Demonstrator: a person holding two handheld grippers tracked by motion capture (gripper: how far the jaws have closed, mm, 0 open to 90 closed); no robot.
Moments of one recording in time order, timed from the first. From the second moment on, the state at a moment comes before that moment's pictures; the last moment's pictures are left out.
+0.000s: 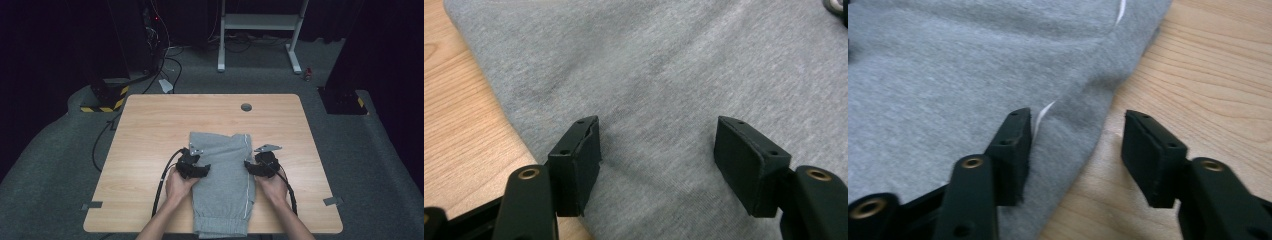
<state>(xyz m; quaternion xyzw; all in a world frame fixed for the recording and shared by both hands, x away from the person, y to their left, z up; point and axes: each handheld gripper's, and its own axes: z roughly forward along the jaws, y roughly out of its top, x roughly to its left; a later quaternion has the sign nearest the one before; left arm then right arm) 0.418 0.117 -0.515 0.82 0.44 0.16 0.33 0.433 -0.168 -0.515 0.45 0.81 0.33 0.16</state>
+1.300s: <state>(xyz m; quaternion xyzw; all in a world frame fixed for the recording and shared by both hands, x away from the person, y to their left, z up) 0.453 0.136 -0.513 0.78 0.52 0.17 0.30 0.459 -0.151 -0.510 0.49 0.80 0.29 0.17</state>
